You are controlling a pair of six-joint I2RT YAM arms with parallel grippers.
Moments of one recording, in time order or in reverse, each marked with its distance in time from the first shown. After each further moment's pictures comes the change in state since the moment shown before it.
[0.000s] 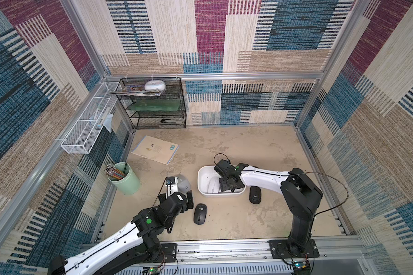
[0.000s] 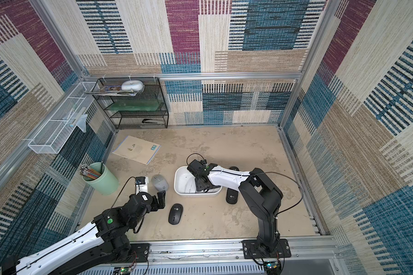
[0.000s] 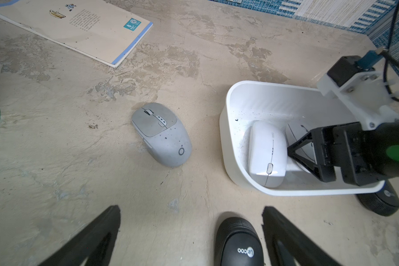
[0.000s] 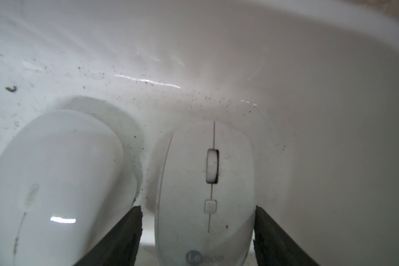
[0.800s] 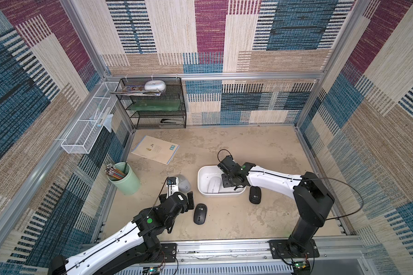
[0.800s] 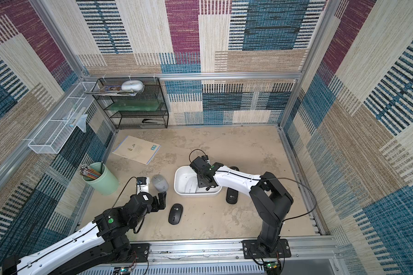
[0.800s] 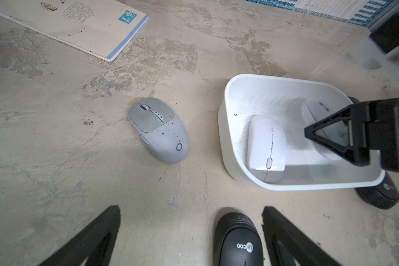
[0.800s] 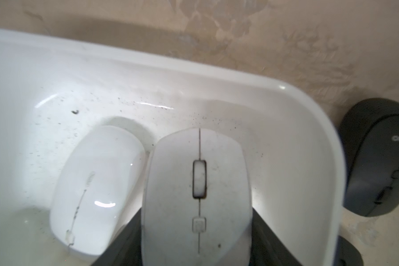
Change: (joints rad) left arm 0.001 0.018 -0.003 0.000 0.023 0.008; right arm -0.010 -0.164 -0.049 0.048 0.013 -0.032
